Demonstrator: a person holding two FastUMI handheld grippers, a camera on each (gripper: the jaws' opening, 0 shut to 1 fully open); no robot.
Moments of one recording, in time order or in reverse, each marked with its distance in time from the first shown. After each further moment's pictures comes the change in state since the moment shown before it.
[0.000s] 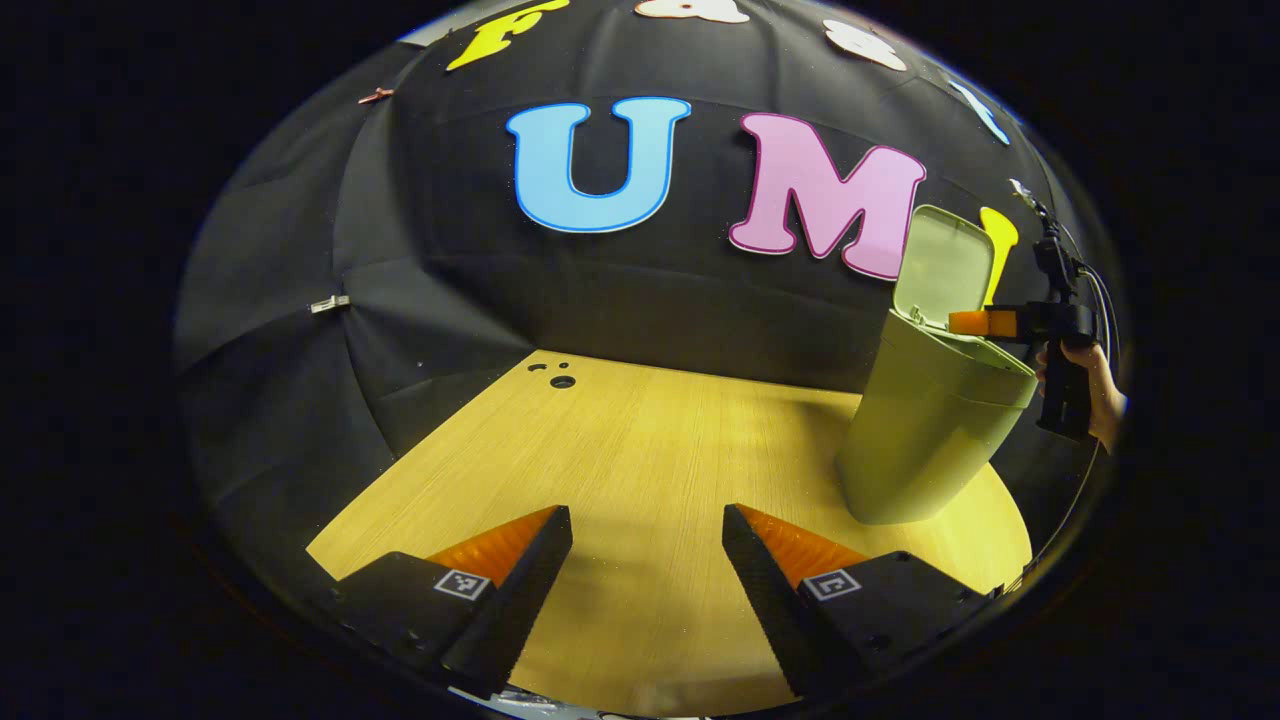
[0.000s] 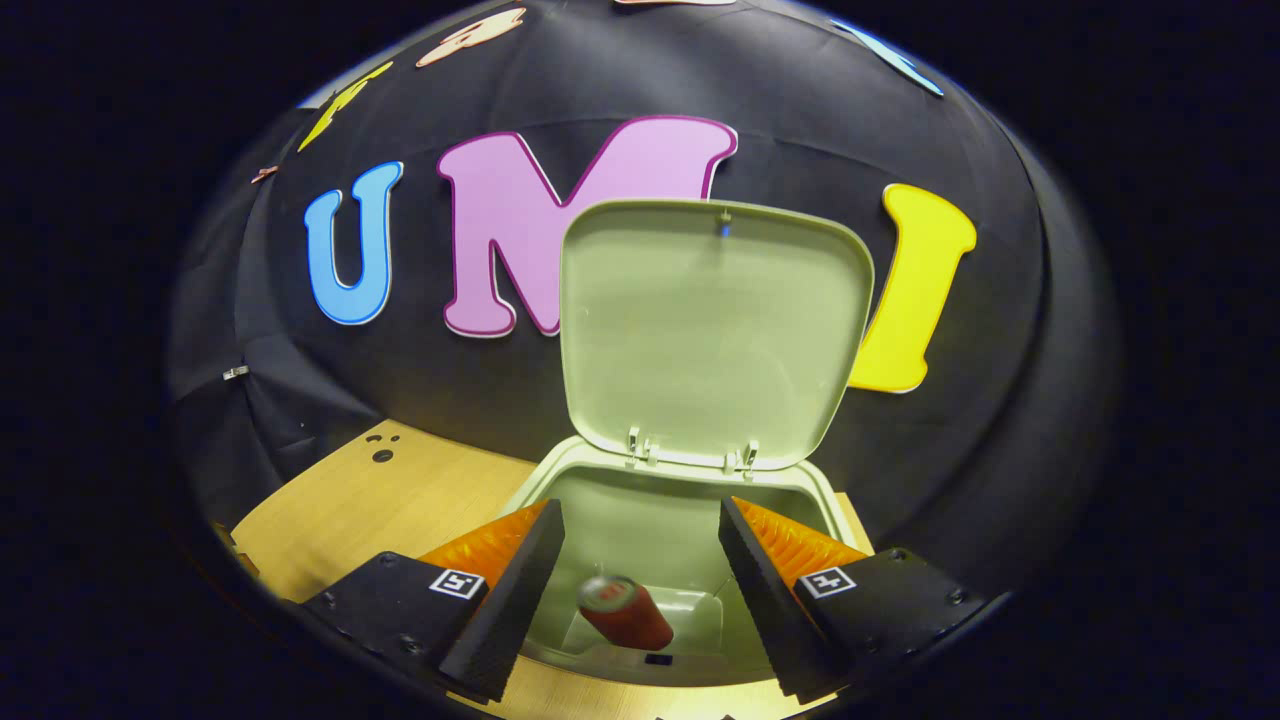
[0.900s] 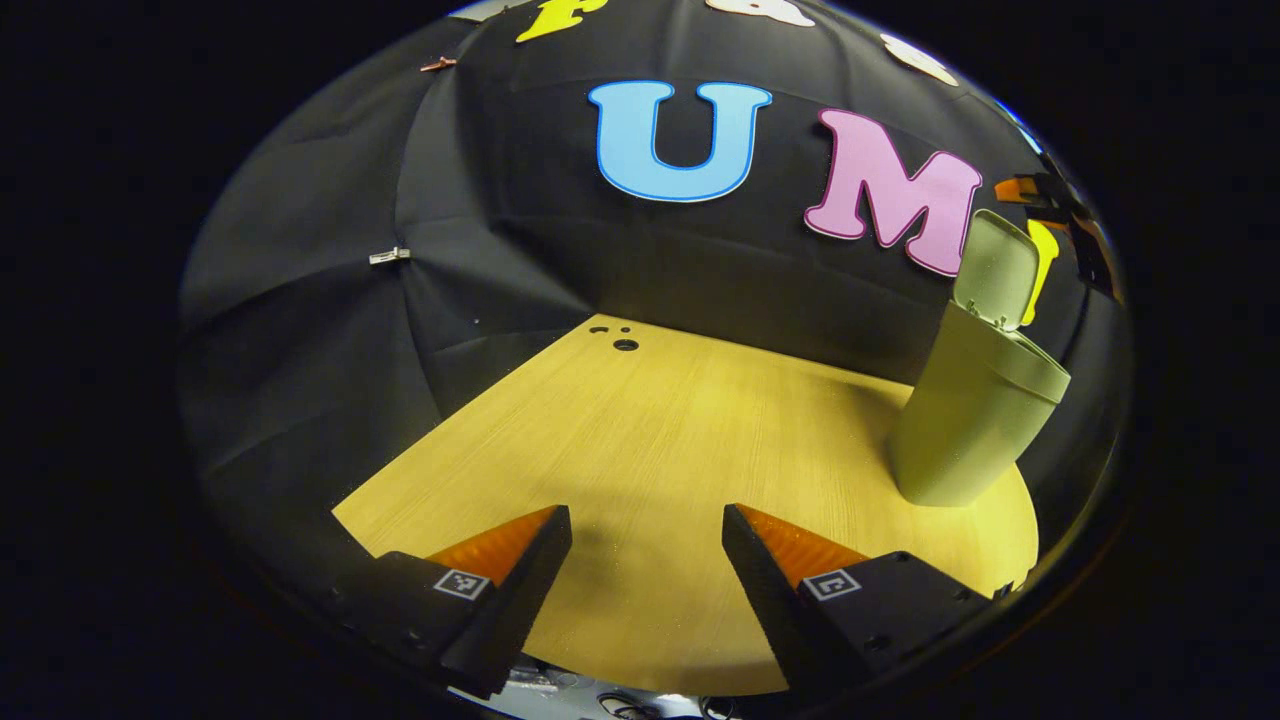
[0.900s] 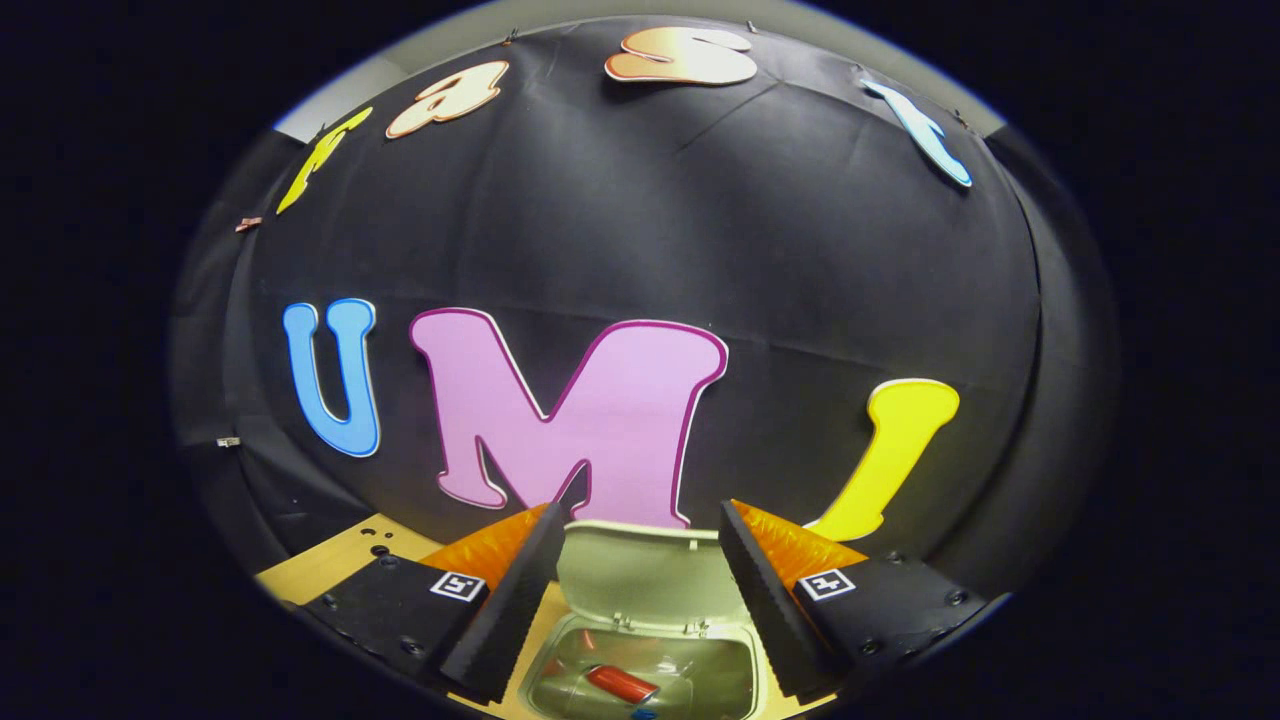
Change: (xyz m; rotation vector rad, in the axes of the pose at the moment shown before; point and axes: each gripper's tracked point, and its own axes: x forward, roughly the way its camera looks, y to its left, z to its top) left arm -0.015 0.069 -0.043 -0.058 0.074 0.131; right arm 0.003 -0.010 0.199 0.001 -0.209 -0.043
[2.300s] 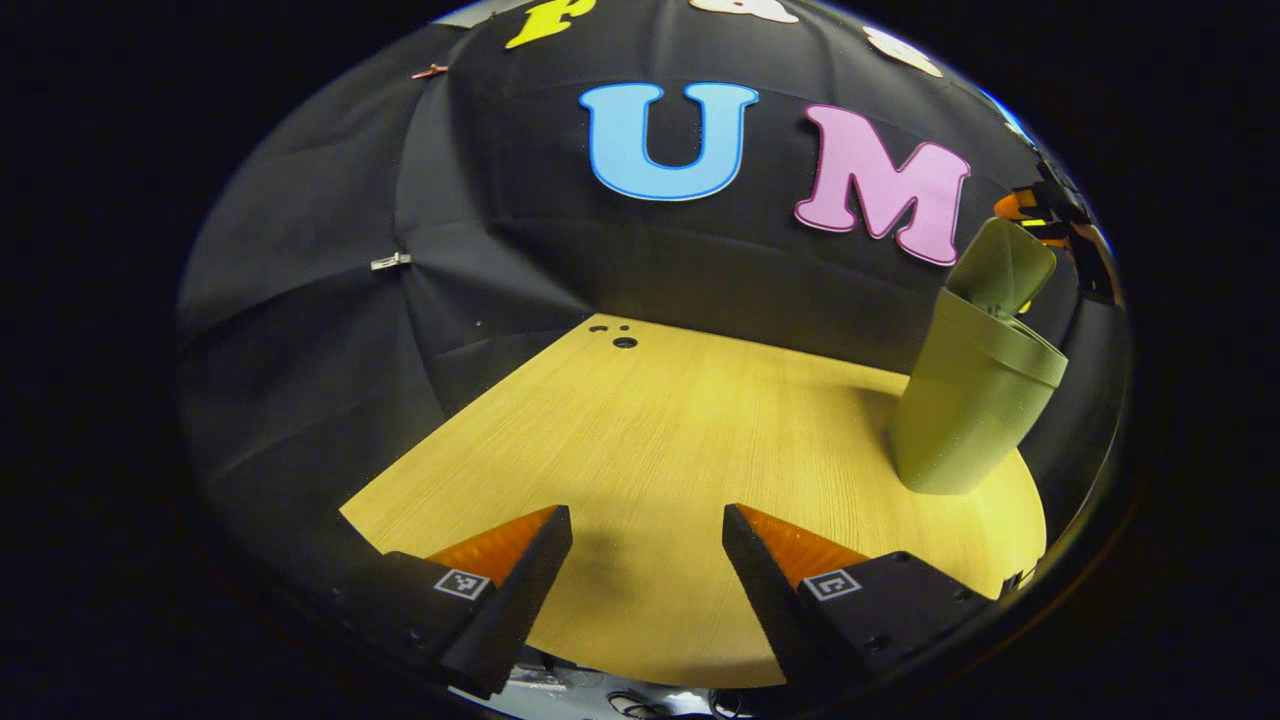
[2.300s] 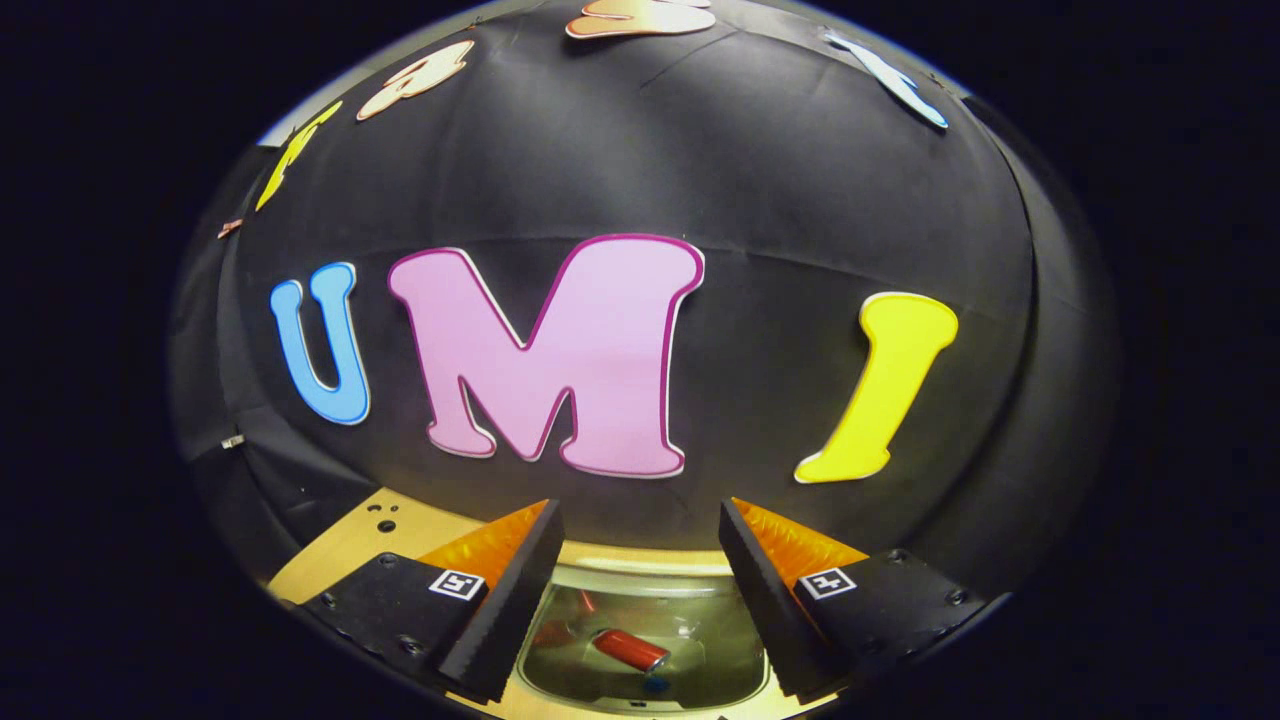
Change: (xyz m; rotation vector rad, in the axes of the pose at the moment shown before) left arm -0.014 -0.010 -0.008 0.041 -0.006 -0.038; right arm -0.026 -0.009 -0.087 0.050 0.184 -0.013
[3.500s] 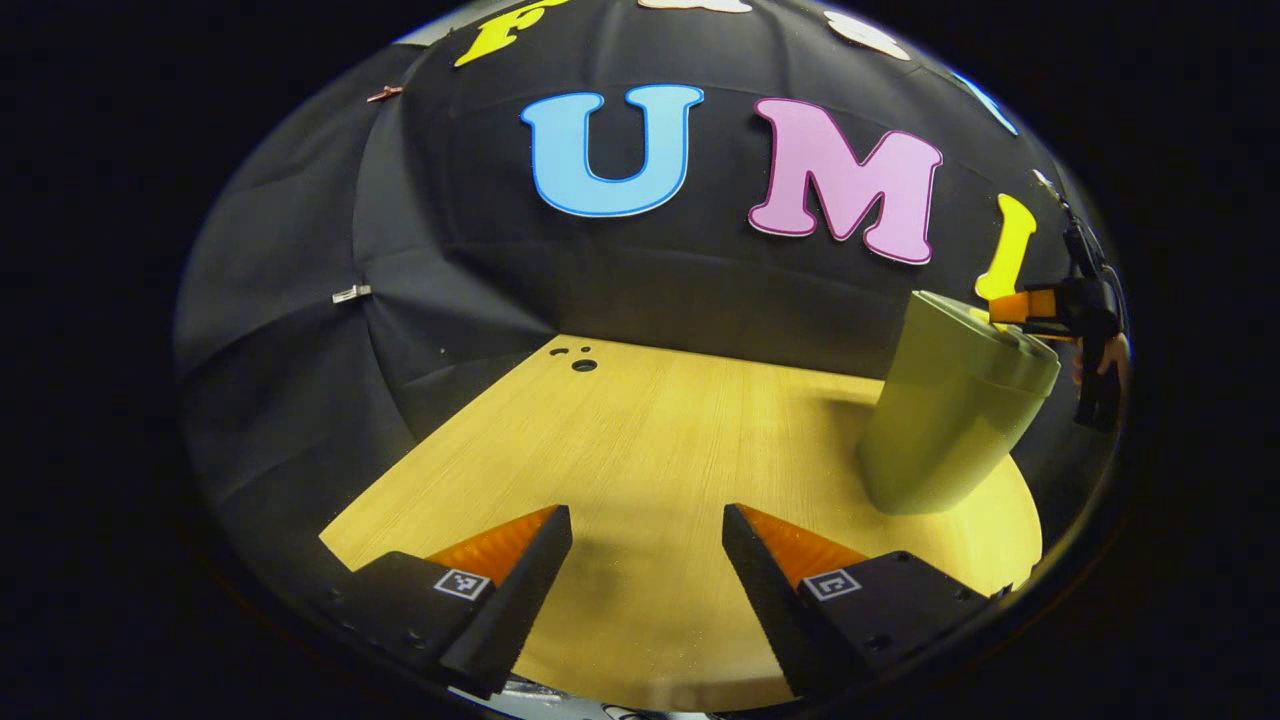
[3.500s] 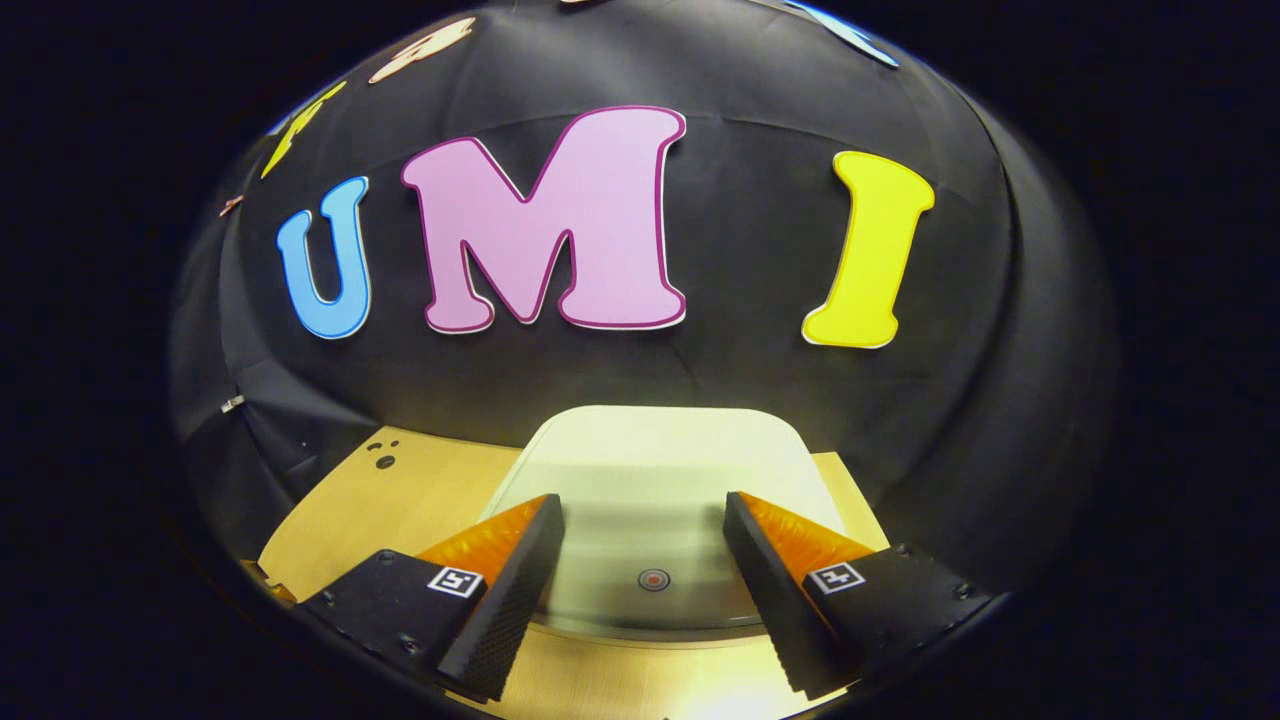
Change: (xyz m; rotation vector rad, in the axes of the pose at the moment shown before) left arm 0.027 -0.071 0.046 0.051 -0.037 -0.011; right arm -0.017 0.003 -0.139 0.060 0.137 0.023
